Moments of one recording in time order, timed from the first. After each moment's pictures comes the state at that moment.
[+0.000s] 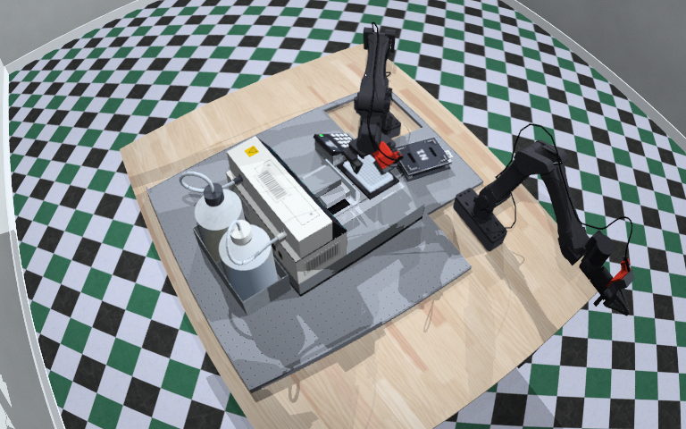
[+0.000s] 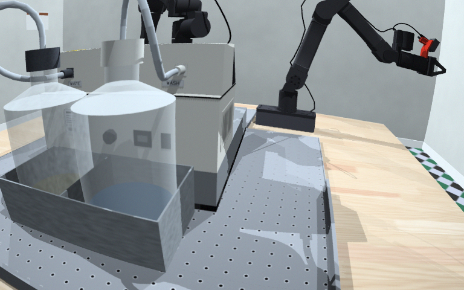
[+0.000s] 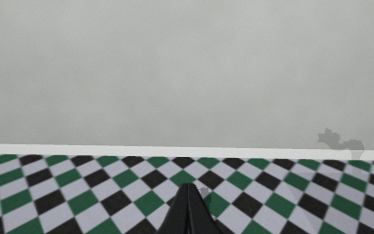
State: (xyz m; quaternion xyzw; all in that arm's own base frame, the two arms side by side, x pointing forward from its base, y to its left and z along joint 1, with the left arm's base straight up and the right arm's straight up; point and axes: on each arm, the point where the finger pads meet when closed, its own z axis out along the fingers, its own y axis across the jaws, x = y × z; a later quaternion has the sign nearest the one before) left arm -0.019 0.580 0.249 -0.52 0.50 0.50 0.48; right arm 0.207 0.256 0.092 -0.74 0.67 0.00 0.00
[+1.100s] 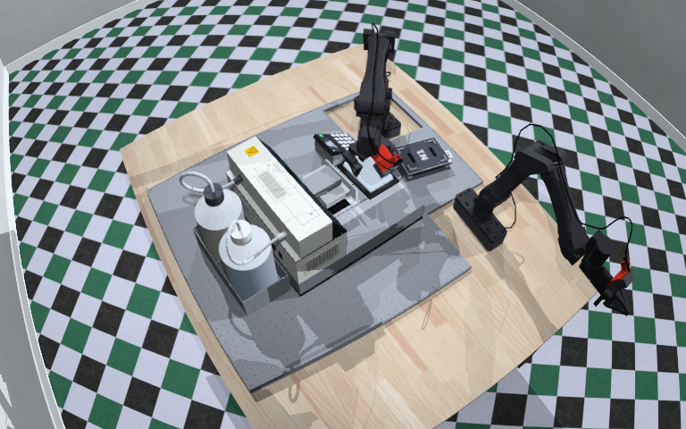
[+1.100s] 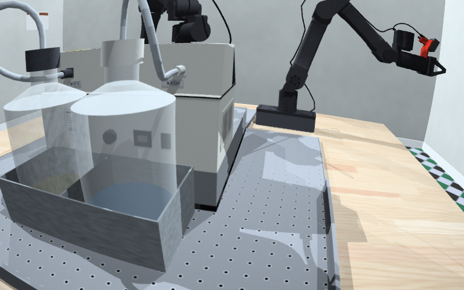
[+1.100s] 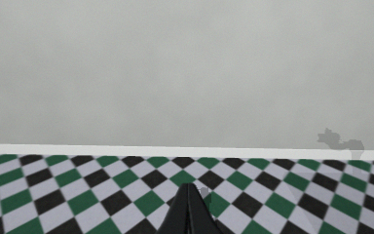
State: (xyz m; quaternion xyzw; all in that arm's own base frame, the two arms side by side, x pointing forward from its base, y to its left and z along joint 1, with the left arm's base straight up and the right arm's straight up) left arm -0.019 0.580 0.249 -0.52 0.50 0.50 0.48; right arm 0.208 0.257 0.082 -0.74 0.67 0.00 0.01
